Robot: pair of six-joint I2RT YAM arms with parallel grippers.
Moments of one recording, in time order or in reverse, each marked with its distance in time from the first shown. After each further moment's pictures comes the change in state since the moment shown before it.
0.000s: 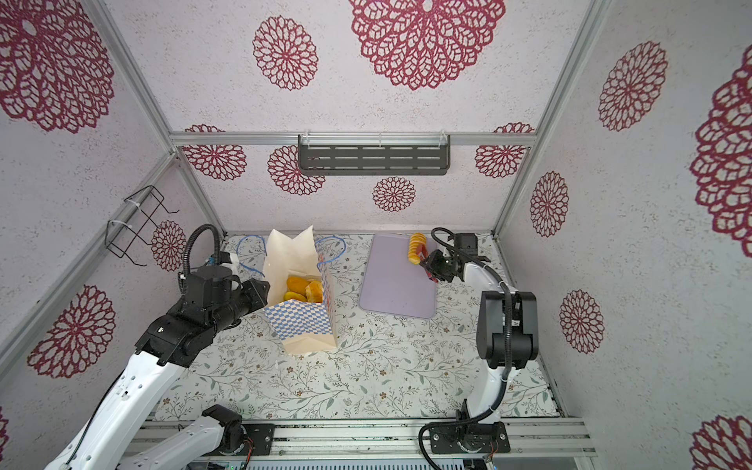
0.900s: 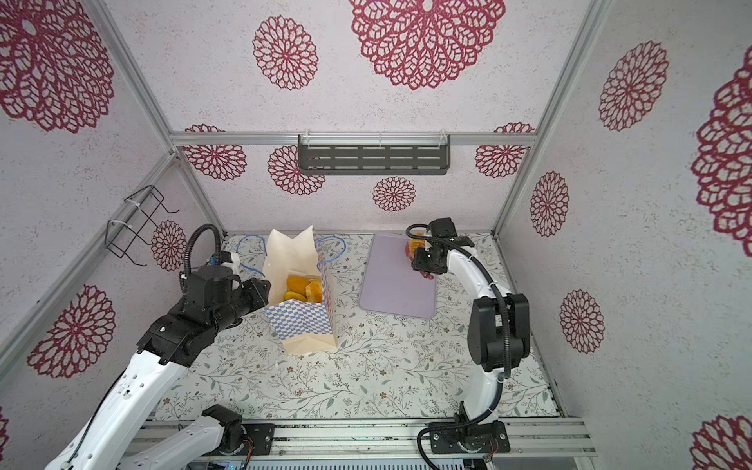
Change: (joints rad) left arm 0.000 0.003 -0.010 0.020 0.004 0.000; right arm 0.160 0.001 0.244 -0.394 0.346 -0.288
